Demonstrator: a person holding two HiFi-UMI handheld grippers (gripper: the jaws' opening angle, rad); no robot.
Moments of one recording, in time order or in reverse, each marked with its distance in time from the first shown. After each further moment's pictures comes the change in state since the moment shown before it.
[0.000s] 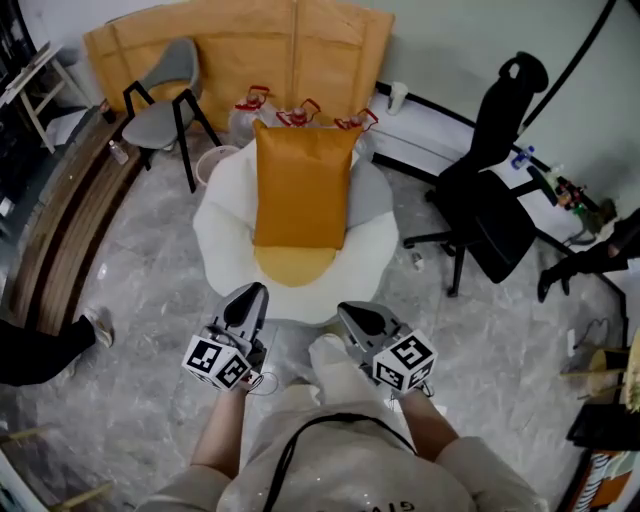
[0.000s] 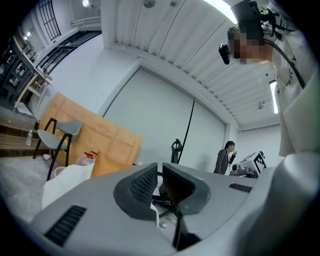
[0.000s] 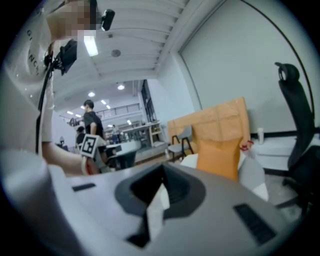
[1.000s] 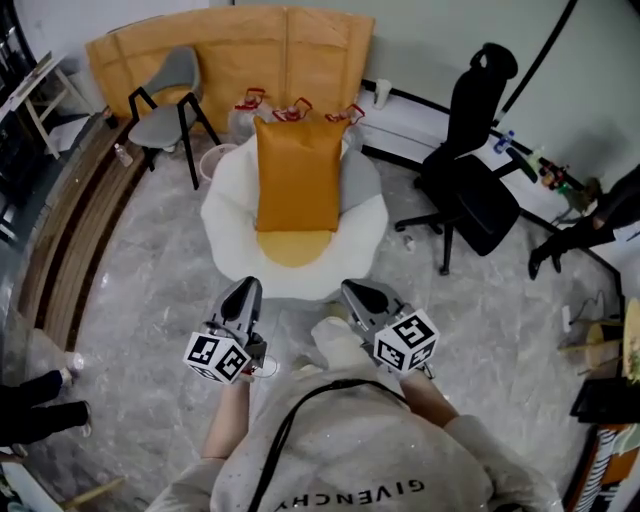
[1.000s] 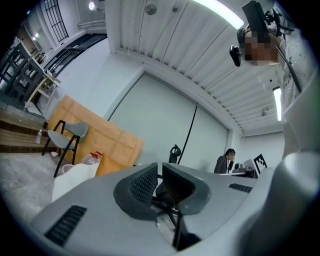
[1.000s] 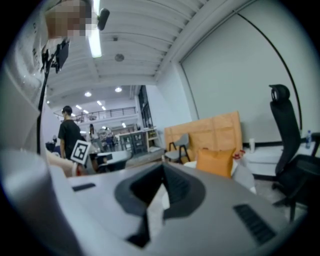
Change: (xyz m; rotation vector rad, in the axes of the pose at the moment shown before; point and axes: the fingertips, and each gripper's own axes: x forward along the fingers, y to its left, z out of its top) left arm -0.087 -0.056 0.039 -0.056 -0.028 0.053; right arm -0.068 0.070 0.042 -0.029 -0.068 -0.078
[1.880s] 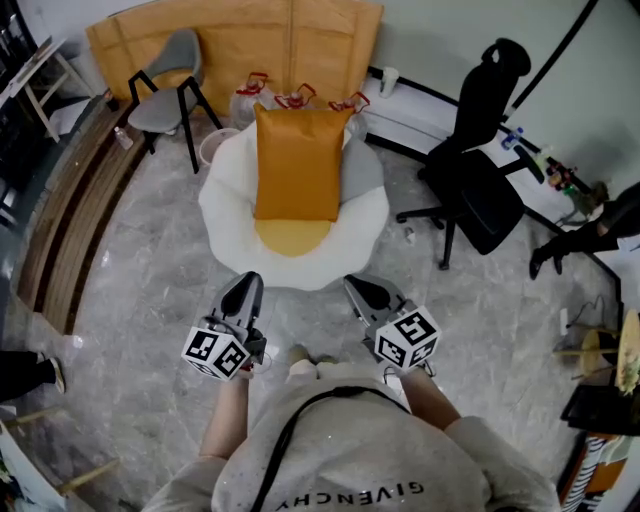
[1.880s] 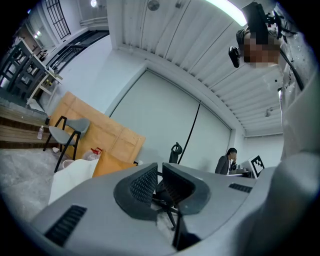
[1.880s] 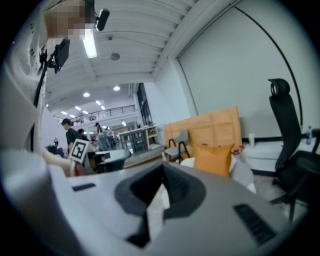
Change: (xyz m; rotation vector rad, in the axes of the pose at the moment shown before) left arm 0.023 -0.014 0.000 -0.032 0.038 0.023; right arm -0.003 -0.028 0.007 0.037 0.046 0.010
